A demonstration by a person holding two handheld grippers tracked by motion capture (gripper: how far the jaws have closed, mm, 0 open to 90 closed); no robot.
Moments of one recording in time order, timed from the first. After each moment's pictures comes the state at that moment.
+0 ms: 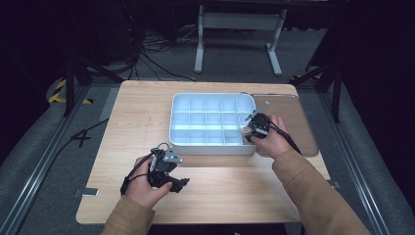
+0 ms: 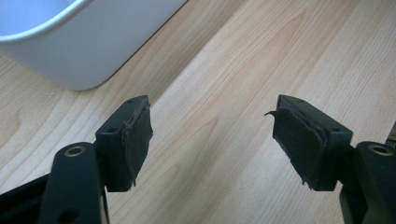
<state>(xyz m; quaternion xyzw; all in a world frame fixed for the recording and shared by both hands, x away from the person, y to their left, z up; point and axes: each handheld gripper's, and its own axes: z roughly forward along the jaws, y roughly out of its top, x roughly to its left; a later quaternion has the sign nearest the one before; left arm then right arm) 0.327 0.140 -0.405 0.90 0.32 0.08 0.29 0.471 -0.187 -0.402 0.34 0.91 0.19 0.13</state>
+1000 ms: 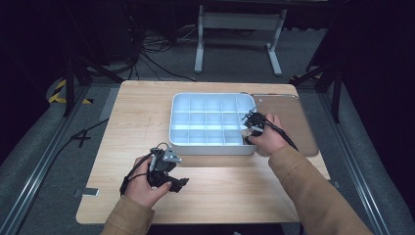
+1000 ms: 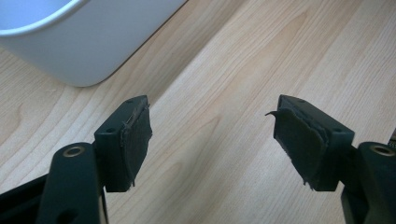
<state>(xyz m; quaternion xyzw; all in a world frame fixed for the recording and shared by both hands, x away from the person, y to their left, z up) 0.329 0.141 -0.406 0.90 0.32 0.08 0.29 0.483 -0.180 -0.407 0.36 0.92 0.14 0.10</state>
